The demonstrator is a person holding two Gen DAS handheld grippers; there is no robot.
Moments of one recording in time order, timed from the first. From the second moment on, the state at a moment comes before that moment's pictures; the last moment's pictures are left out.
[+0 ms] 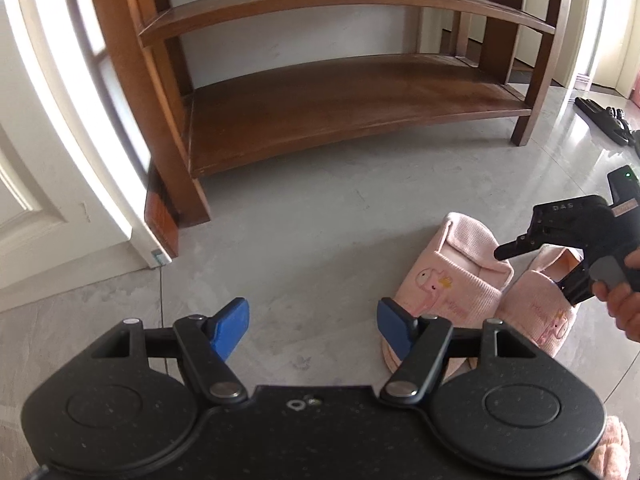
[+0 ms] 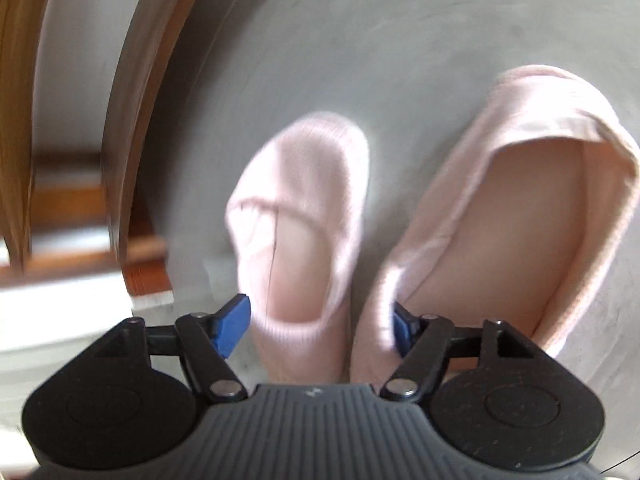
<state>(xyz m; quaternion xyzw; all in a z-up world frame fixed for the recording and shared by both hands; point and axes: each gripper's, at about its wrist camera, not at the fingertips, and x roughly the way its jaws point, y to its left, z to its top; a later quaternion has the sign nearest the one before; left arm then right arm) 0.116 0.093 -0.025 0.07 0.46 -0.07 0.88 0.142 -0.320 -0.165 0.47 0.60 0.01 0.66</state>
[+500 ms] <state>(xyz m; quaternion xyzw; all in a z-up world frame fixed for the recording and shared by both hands) 0.115 0.108 -0.021 0.04 0.46 -0.06 0.89 0.122 -0.199 -0.140 0.11 0.60 0.29 0.74</state>
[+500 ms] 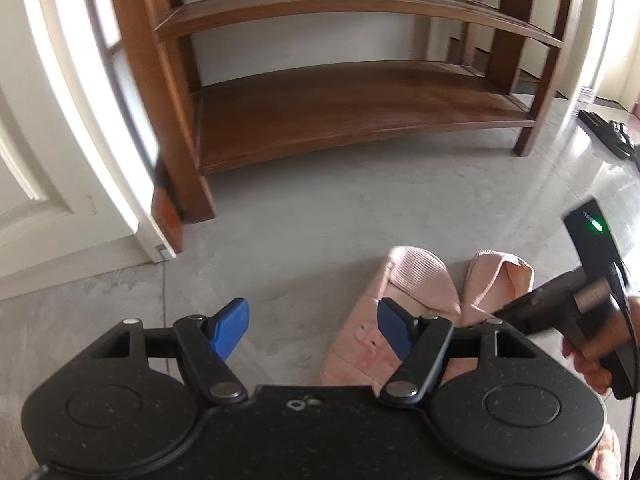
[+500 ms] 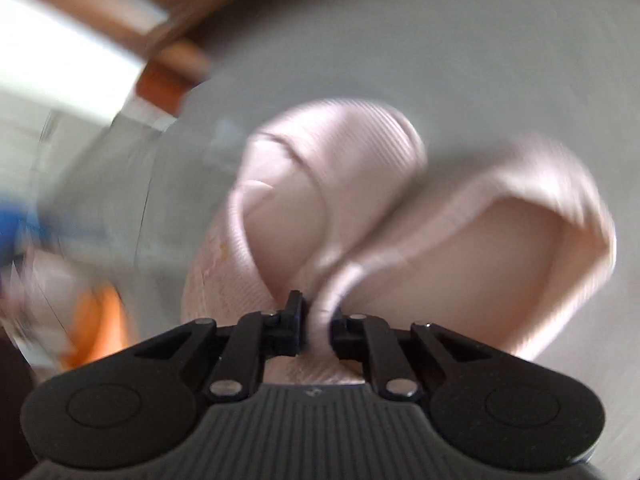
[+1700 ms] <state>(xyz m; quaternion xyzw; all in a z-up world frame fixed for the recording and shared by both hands) 0.120 0.130 -0.018 -0.01 0.46 -0.04 0.89 0.141 -0.103 -0.184 0.28 0.72 0.21 0.60</state>
